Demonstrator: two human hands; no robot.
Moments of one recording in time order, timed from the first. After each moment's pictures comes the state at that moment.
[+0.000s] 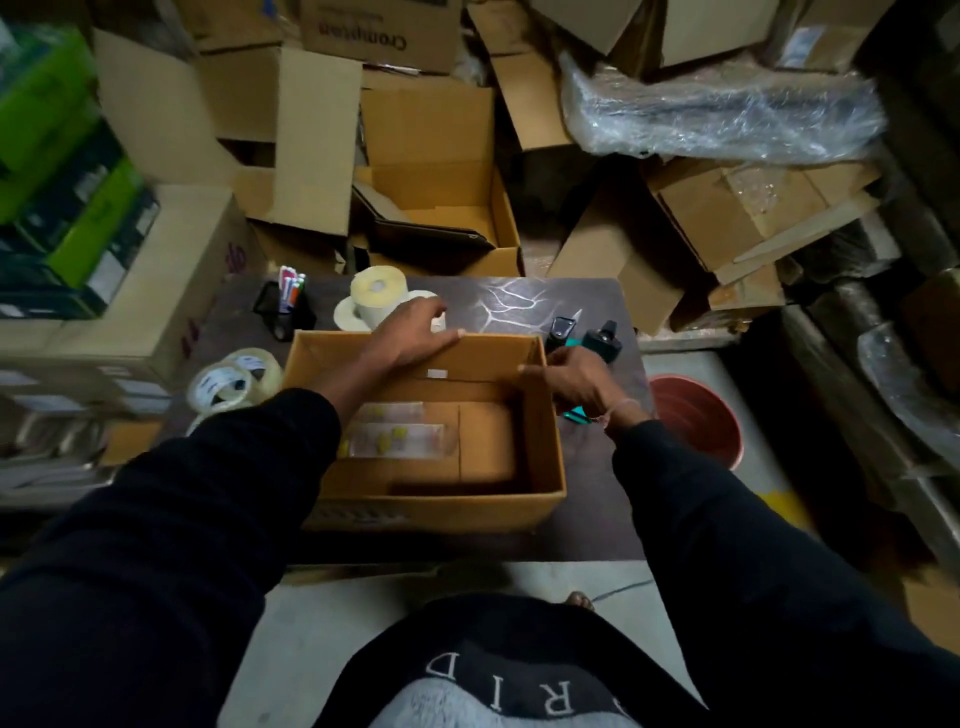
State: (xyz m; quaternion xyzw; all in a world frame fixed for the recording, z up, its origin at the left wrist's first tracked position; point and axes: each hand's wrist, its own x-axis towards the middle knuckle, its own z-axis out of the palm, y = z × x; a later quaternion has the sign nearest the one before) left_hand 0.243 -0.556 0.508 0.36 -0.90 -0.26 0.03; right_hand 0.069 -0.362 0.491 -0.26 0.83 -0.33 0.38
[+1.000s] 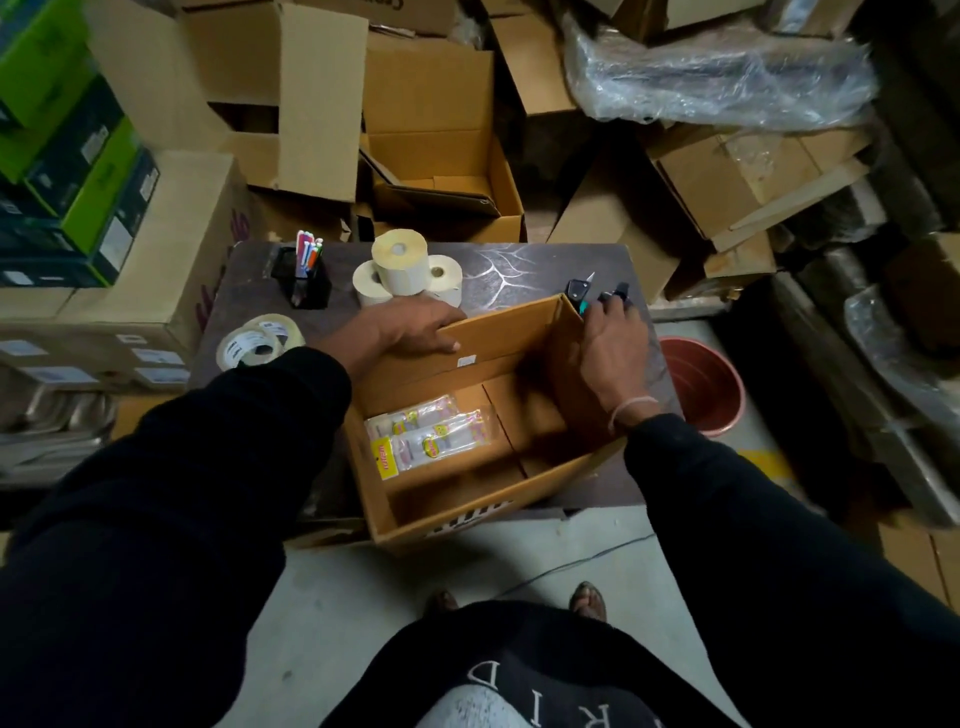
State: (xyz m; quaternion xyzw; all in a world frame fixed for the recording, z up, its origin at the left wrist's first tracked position) left_hand 0.298 -0.567 0.501 0.16 -0.96 -0.16 -0.18; right_hand 0.122 -0.331 0.494 -0.41 0.91 -0.06 -0.08
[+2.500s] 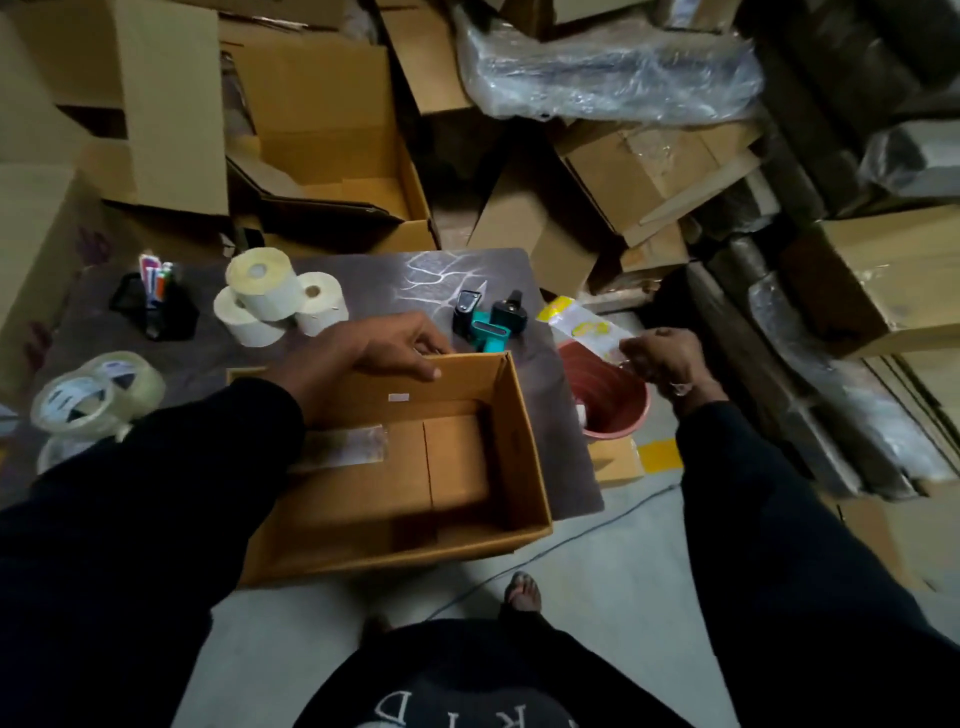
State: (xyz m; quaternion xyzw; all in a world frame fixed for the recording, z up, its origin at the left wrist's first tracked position) left_hand 0.154 -0.491 0.503 0.09 -0.91 -0.36 -0.20; right_hand -0.092 -0.189 0.514 -0.05 0.85 -0.43 0.30
